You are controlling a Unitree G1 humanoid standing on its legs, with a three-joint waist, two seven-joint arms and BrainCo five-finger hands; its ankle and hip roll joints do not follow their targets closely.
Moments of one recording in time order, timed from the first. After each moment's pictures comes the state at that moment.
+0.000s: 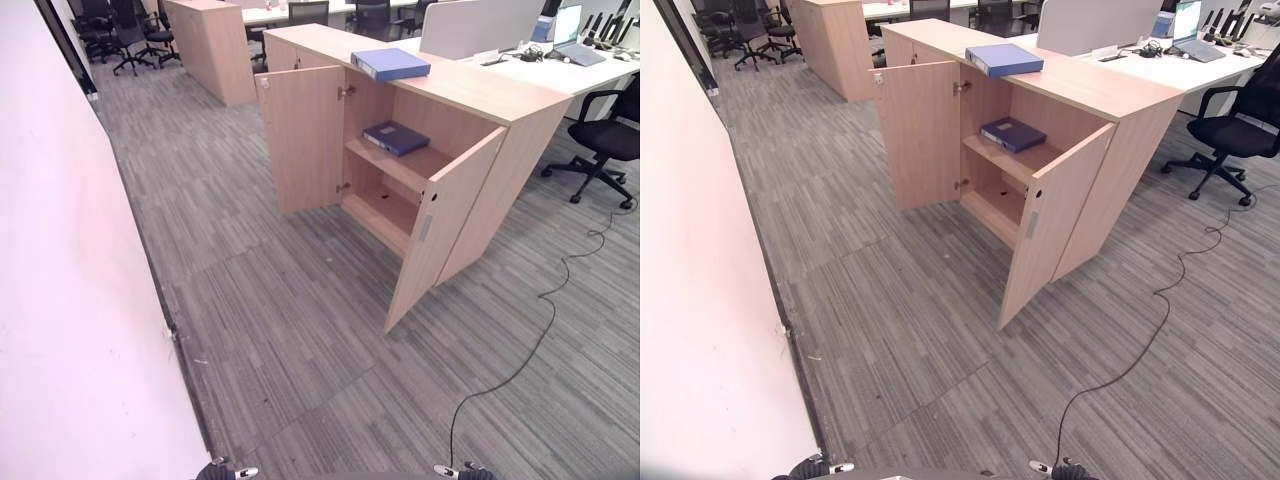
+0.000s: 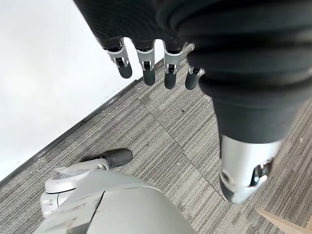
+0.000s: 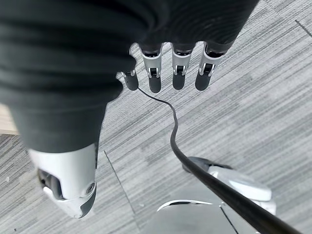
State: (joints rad) left arm 0.04 0.26 -0.20 1.25 -0.11 -0.07 -0.01; right arm 0.03 -0.28 0.19 1.26 0.22 -0.02 -0.05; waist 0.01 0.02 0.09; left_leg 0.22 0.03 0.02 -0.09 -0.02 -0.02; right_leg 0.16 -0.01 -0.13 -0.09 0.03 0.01
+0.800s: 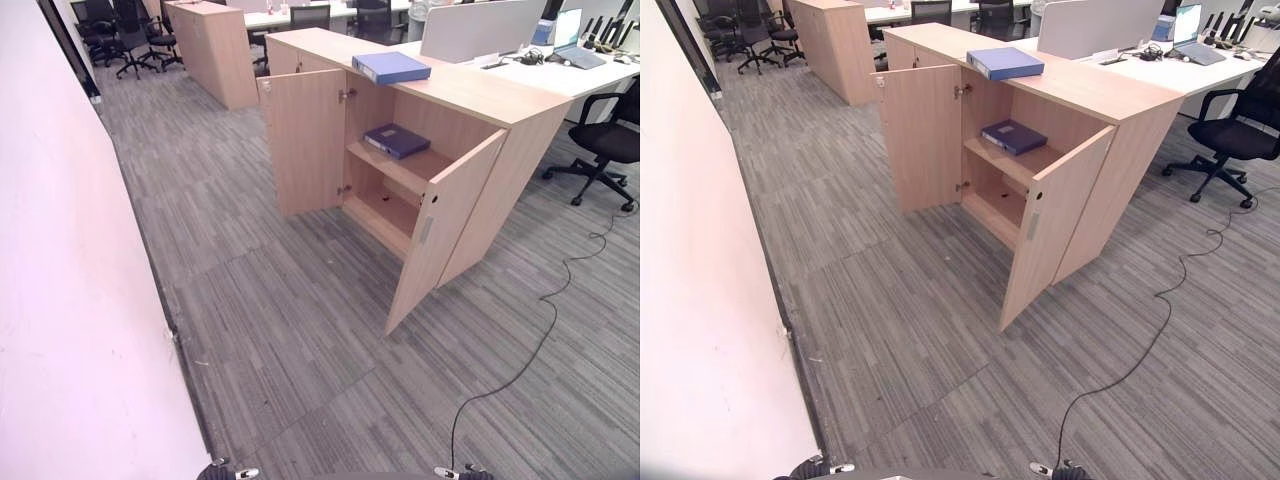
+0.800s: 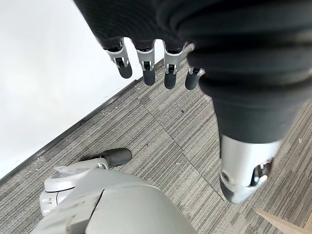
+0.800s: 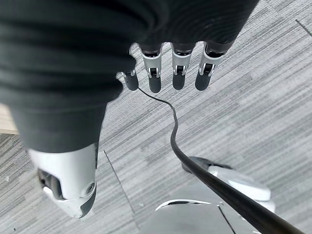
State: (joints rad) left arm 0.04 0.26 -0.20 1.26 -0.11 -0.07 -0.01; right arm 0.03 -0.28 0.19 1.27 0.22 -0.02 -0.05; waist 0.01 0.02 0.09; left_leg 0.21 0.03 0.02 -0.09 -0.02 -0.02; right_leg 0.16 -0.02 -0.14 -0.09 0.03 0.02
